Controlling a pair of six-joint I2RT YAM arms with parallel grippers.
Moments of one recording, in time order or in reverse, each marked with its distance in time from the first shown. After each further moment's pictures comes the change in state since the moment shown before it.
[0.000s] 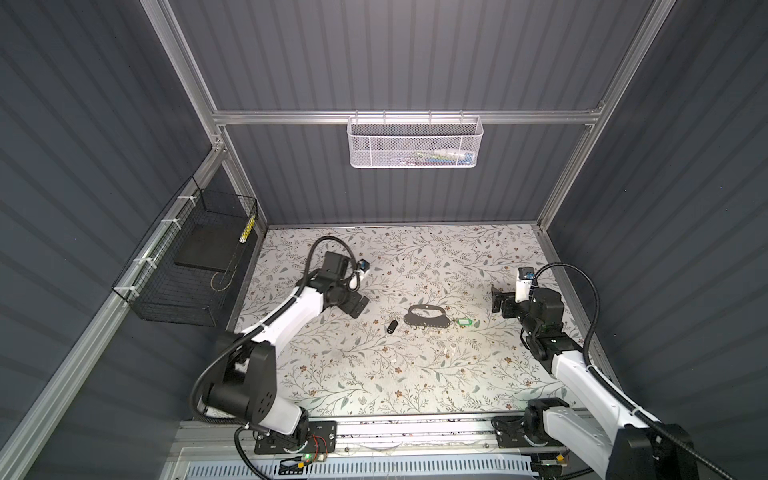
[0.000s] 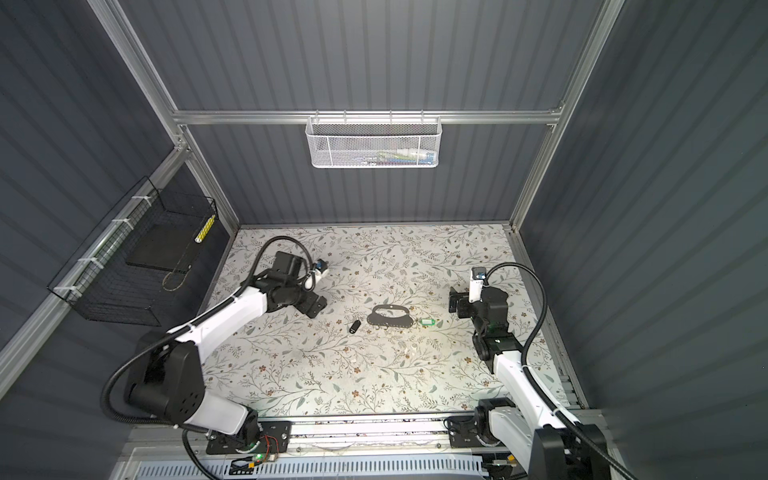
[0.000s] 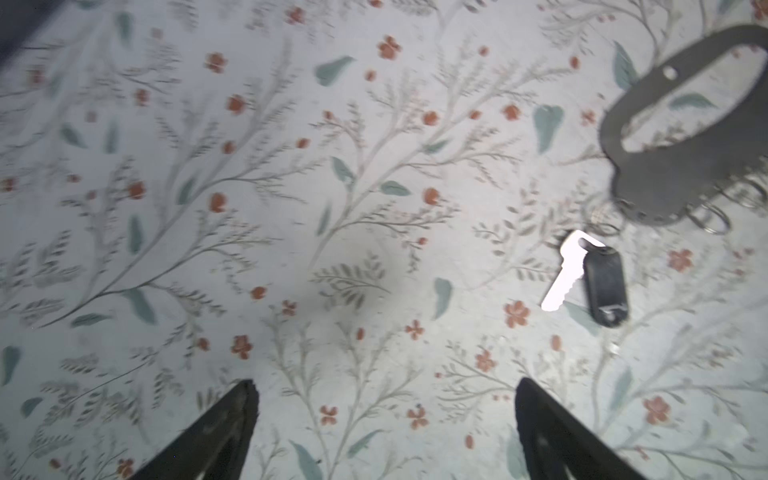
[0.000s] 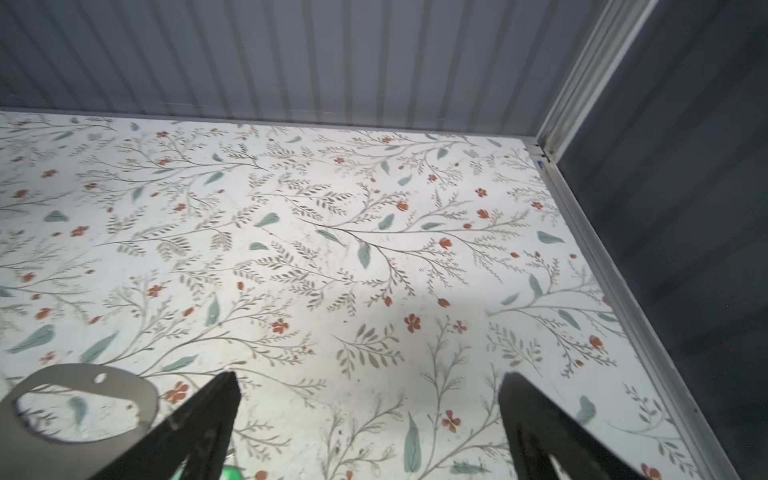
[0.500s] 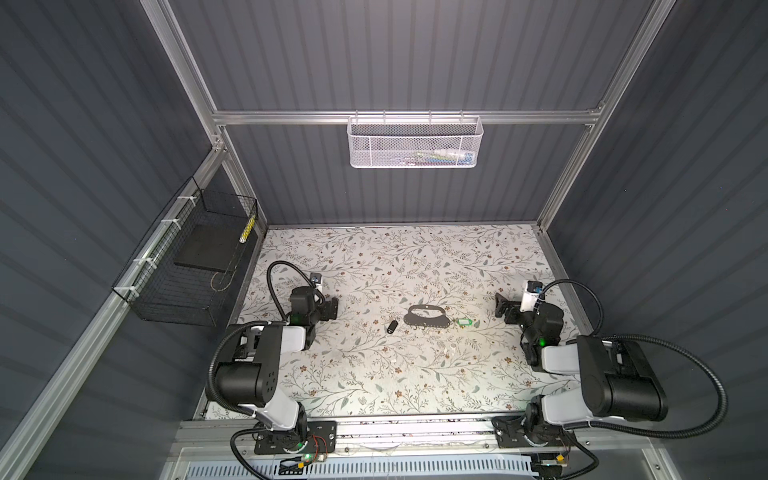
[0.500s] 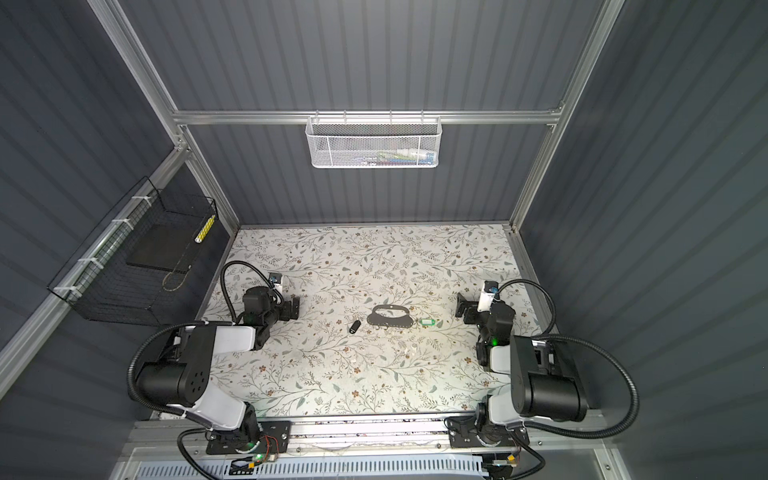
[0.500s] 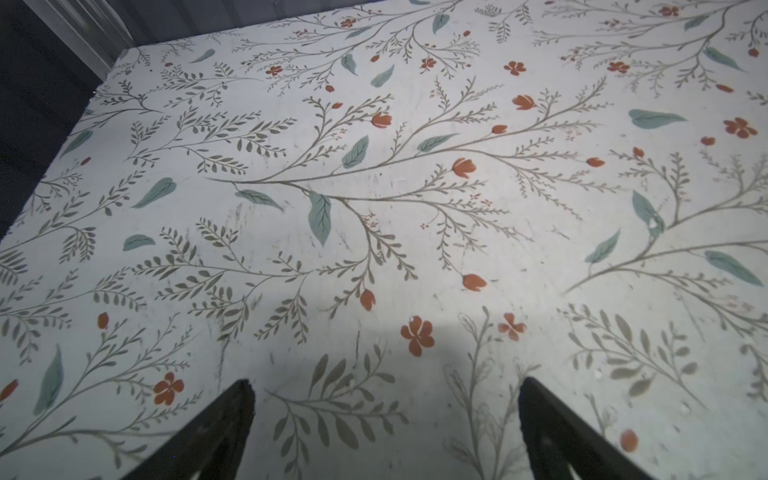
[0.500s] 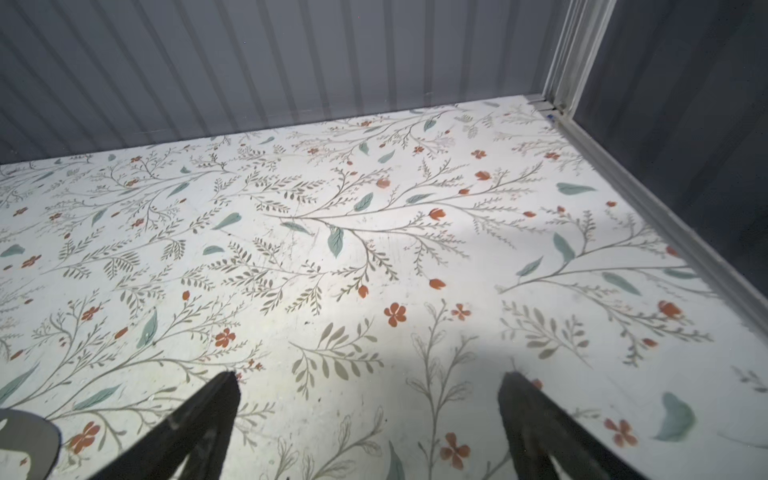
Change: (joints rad) left arm 0.253 0.179 -0.480 1.017 -0.070 -0.226; right arm -0.175 0.443 -0.182 0.686 -0.229 0.092
